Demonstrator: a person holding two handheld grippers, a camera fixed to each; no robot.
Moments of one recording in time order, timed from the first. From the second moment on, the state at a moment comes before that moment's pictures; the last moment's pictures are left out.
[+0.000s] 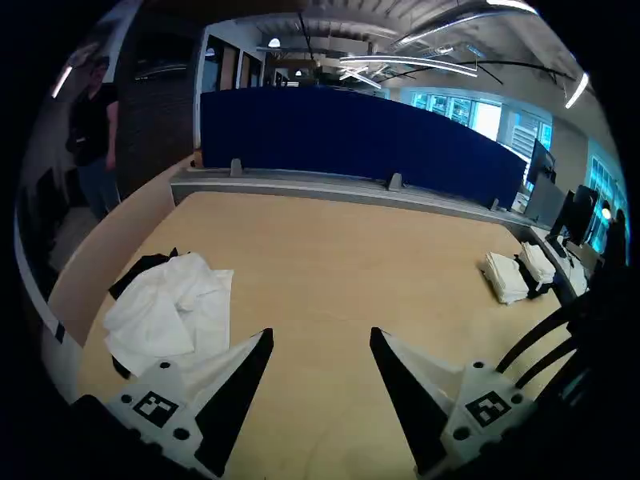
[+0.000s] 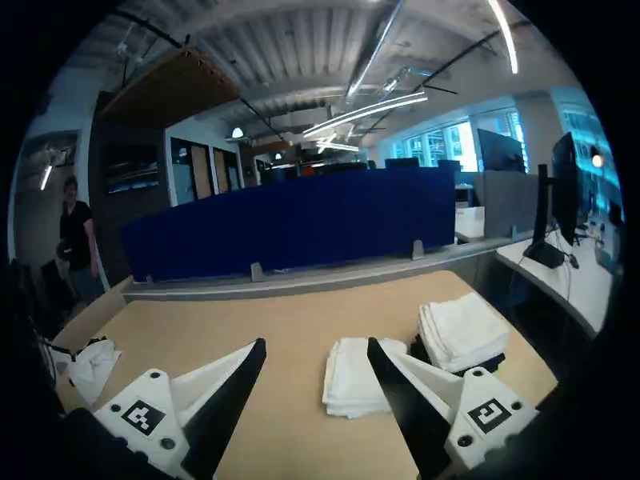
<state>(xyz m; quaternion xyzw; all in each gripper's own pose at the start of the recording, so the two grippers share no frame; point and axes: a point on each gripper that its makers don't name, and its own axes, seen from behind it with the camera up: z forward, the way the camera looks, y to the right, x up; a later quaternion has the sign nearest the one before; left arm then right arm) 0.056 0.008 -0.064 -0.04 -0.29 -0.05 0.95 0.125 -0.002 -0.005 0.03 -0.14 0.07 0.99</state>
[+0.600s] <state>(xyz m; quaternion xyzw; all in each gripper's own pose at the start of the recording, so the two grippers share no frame) 0.078 -0.006 -0.062 -0.04 -0.26 -0.05 0.96 0.138 -0.019 -0.022 0.03 -0.12 0.07 0.99</state>
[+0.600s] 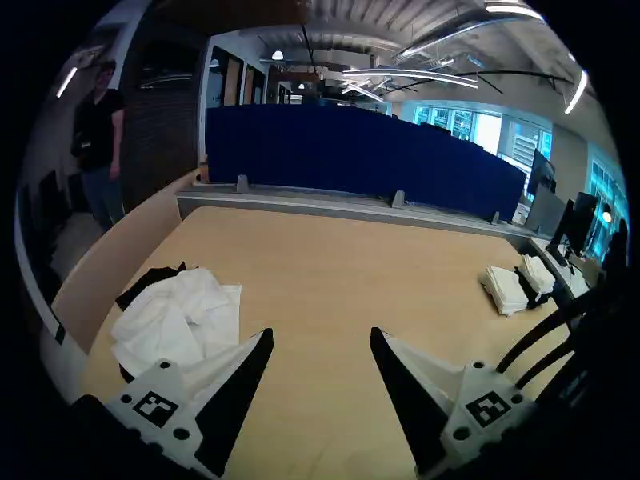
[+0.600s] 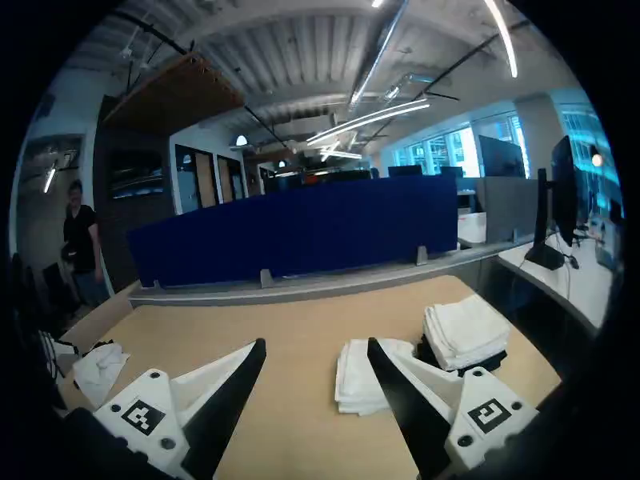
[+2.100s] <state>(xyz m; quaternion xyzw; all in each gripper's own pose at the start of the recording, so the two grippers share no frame) 0.173 0.018 -0.040 -0.05 -0.08 -0.05 0.99 0.159 -0.024 -0.044 0.04 -0.10 0.08 0.99</state>
